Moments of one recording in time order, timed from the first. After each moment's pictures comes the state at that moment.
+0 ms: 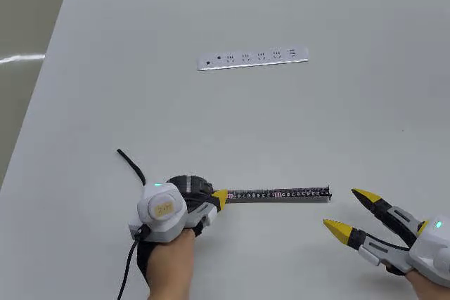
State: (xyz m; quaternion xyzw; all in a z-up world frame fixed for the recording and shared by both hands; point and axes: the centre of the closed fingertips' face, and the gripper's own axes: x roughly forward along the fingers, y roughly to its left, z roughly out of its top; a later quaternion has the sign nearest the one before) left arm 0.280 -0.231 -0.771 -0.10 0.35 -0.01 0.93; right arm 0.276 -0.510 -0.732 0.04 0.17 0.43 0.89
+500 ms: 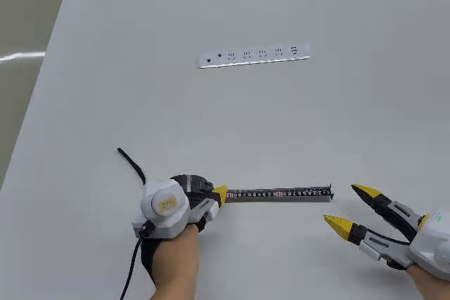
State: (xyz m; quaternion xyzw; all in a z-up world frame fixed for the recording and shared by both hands) left arm 0.282 -0.227 -0.774 -0.11 0.36 0.02 0.93; right arm 0.284 -0.507 -0.735 0.03 0.18 0.44 0.88
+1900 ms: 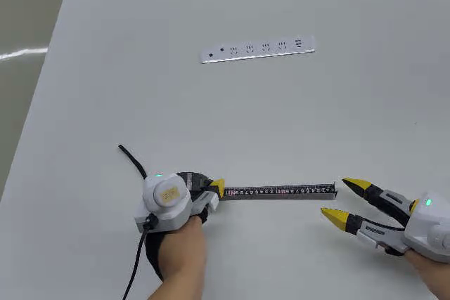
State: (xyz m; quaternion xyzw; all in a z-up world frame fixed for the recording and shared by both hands) left arm 0.283 -0.219 -0.780 -0.12 0.38 0.07 0.91; right arm 0.294 -0.494 -0.750 0.02 0.19 0.48 0.86
